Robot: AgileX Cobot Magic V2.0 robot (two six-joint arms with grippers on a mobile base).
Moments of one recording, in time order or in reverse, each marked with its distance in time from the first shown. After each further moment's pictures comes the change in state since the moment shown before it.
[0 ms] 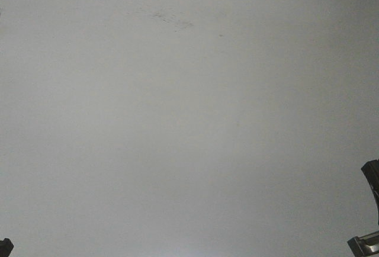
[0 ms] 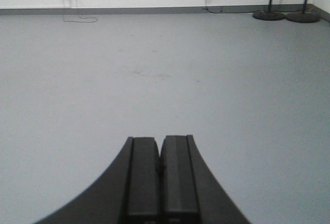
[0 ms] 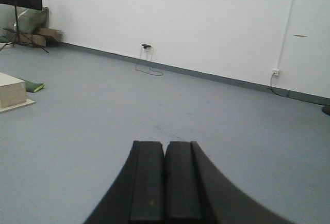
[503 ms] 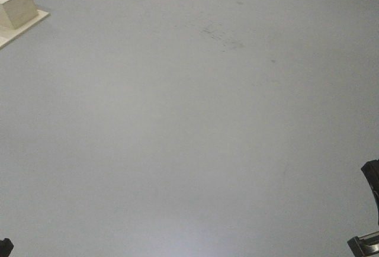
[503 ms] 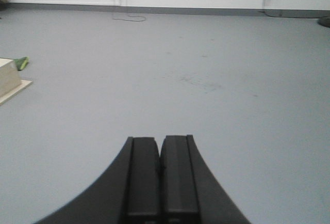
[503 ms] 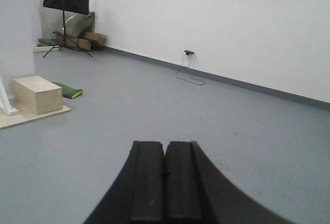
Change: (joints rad) left arm 0.000 0.000 0.000 0.000 0.000 0.000; right arm 0.000 0.000 0.000 0.000 0.000 0.000
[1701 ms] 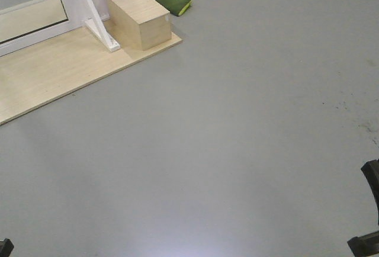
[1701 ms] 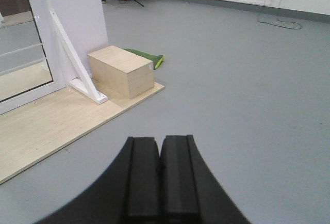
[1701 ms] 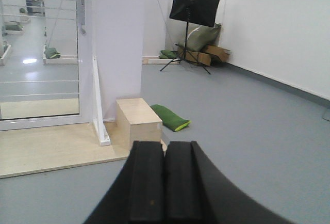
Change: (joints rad) left arm 0.000 0.000 0.000 0.000 0.006 0.000; right arm 0.000 0.000 0.000 0.000 0.000 0.000
